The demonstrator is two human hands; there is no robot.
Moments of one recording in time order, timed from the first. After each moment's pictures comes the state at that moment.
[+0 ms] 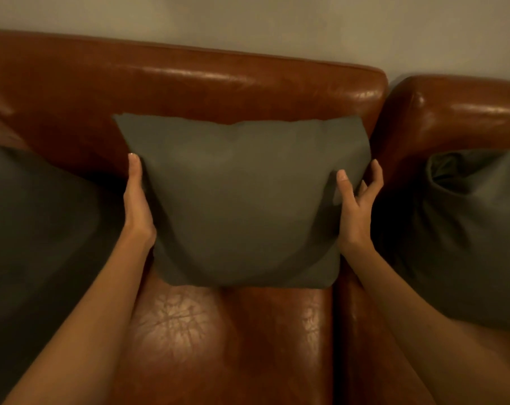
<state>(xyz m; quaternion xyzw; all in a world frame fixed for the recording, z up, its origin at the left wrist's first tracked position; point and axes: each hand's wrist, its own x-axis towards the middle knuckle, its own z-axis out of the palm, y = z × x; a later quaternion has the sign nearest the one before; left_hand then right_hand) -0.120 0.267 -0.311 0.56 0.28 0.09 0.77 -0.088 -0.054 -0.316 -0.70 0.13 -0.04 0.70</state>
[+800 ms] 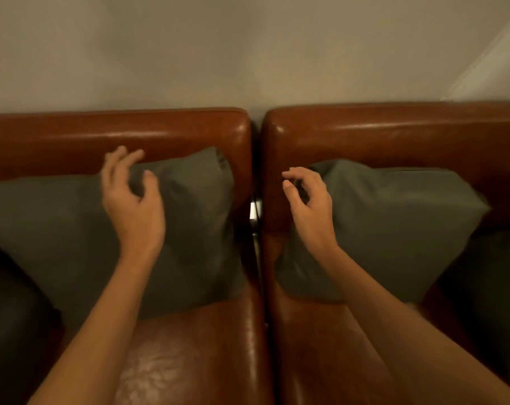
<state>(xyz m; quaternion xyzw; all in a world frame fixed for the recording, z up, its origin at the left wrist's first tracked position) -0.072 0.056 -0.231 0.81 0.10 0.30 0.50 -0.082 -0.197 -0.253 -0.83 0.02 -0.15 0.54</state>
